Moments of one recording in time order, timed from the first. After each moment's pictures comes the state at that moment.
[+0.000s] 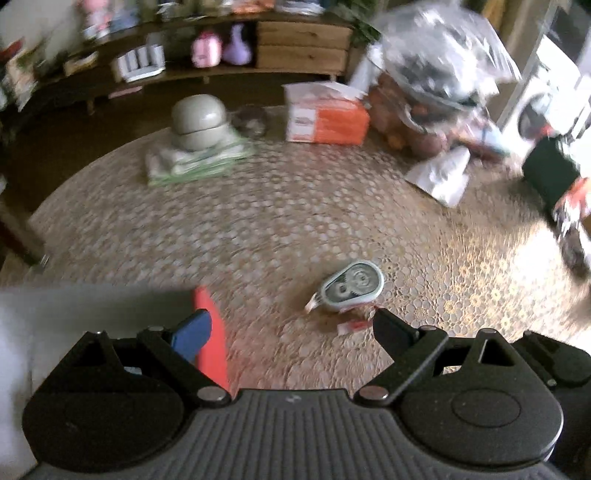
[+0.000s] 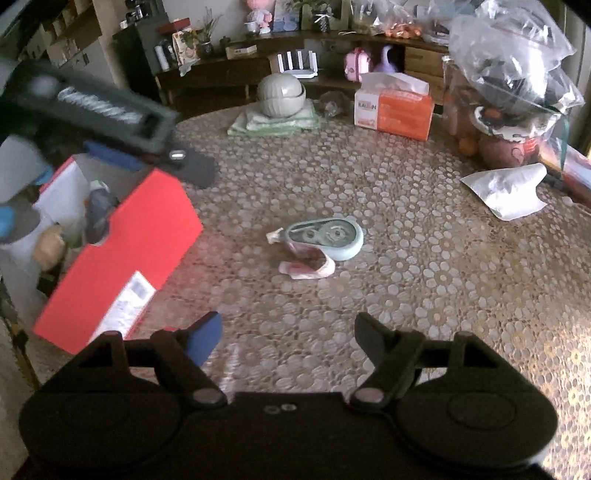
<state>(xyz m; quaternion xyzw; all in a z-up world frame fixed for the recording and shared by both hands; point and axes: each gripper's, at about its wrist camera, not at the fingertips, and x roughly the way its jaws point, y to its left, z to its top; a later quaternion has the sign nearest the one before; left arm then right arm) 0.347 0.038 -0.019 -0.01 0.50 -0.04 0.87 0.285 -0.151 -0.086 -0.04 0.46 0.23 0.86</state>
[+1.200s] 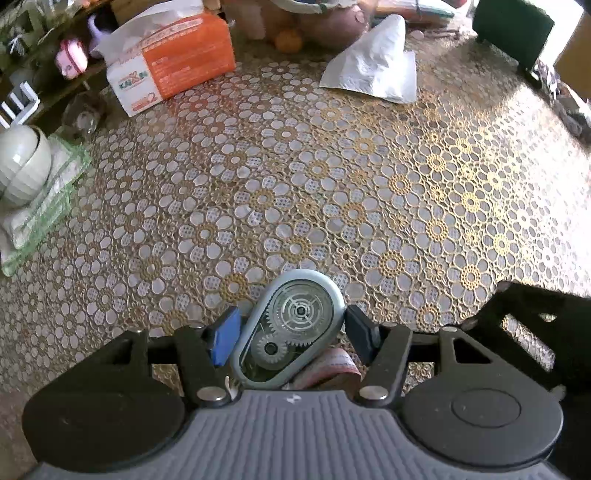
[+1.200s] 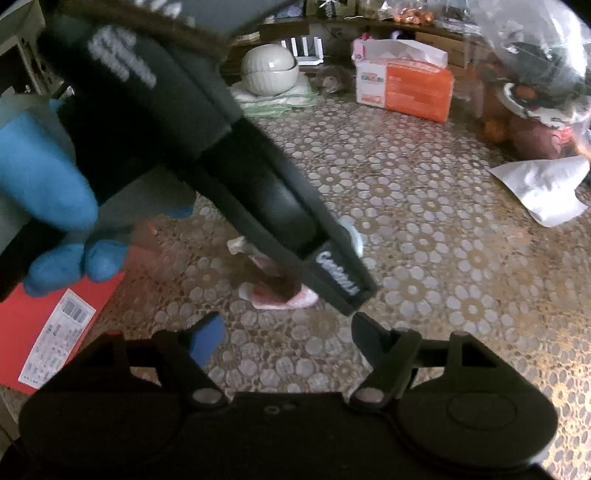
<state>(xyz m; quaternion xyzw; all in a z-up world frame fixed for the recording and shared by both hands) 0.450 -0.052 -0.122 0.13 0.57 -0.17 0.79 0.351 -0.141 -0.145 -0.05 0.47 0.25 0.85</state>
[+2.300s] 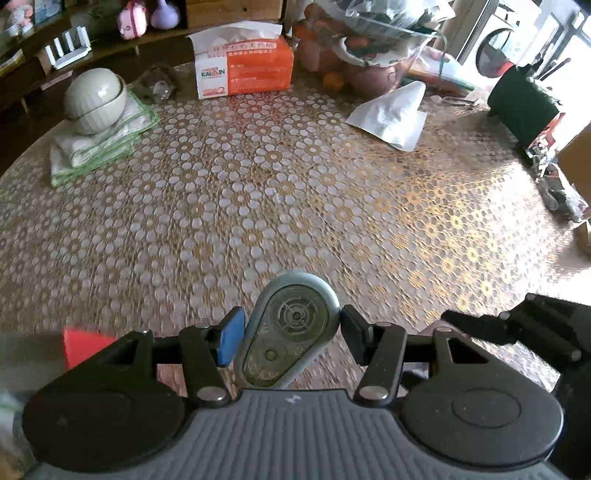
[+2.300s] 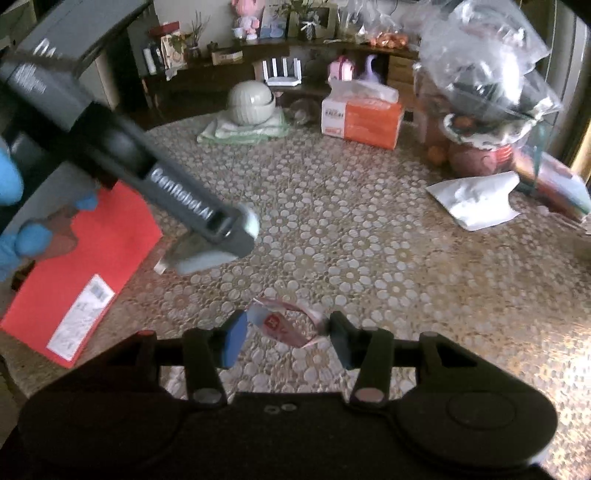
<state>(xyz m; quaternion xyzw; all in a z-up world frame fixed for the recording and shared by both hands) 0.383 -0.016 -0.055 0.01 0.56 -0.12 0.82 0.293 -0.178 -0.080 -0.06 0.44 0.21 0.87</state>
